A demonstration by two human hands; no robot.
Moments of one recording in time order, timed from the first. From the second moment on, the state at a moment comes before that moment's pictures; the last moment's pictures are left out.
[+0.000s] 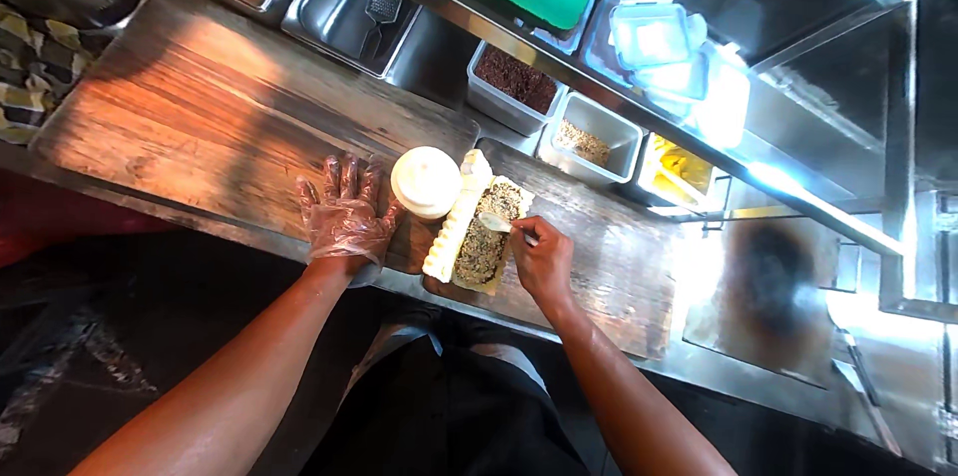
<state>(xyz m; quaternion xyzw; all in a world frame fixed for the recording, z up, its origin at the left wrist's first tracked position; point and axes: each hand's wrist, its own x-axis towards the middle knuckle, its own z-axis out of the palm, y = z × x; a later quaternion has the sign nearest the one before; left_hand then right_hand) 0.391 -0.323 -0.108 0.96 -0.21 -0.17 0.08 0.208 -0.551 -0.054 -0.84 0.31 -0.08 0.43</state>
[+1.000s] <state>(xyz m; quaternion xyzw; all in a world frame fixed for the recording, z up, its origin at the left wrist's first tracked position) 0.395 -0.320 -0.116 0.96 -0.22 -0.16 0.06 0.261 -0.601 -0.042 -0.65 0.49 0.02 0.58</state>
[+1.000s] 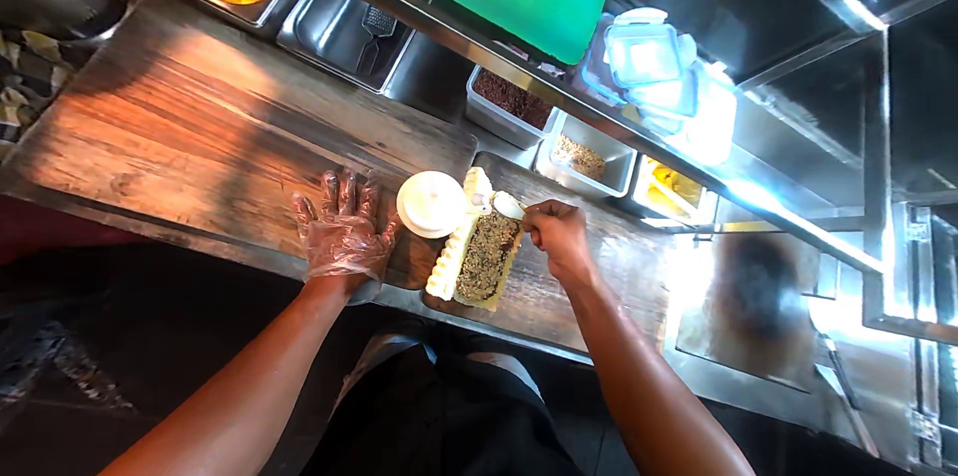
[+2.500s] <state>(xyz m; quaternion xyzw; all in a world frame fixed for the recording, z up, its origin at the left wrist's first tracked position) 0.276 -0.374 -0.064 0.64 -0.02 -0.34 0.69 0.240 -0.586 -0.075 -0.93 0.18 -0.13 0.30</state>
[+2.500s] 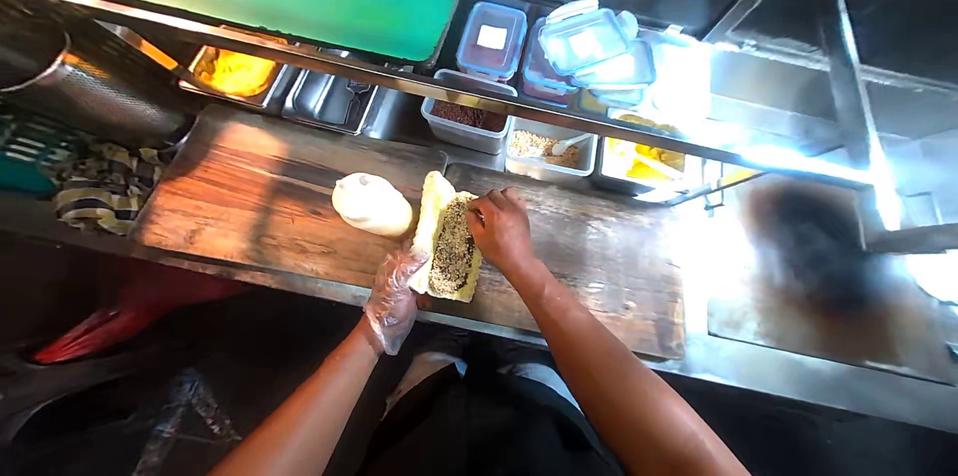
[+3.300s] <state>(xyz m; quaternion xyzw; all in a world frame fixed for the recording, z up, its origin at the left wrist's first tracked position) 0.268 -0.444 -0.056 0.89 -0.42 -0.16 -0.05 0.039 -0.599 -0.111 -0.77 0.36 -0.18 0.49</state>
